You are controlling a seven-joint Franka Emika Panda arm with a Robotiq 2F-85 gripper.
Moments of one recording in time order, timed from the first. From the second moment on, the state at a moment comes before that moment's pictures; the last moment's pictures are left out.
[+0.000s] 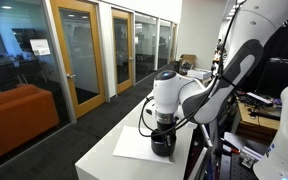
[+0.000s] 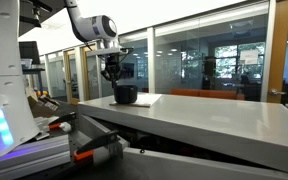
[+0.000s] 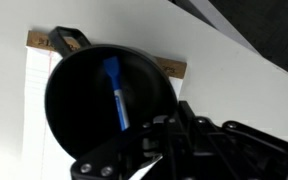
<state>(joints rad) 0.21 0.12 0.19 -2.49 -0.23 2.52 -0.08</state>
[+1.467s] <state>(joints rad) 0.08 -0.01 0.07 -2.33 -0.40 2.42 0.15</state>
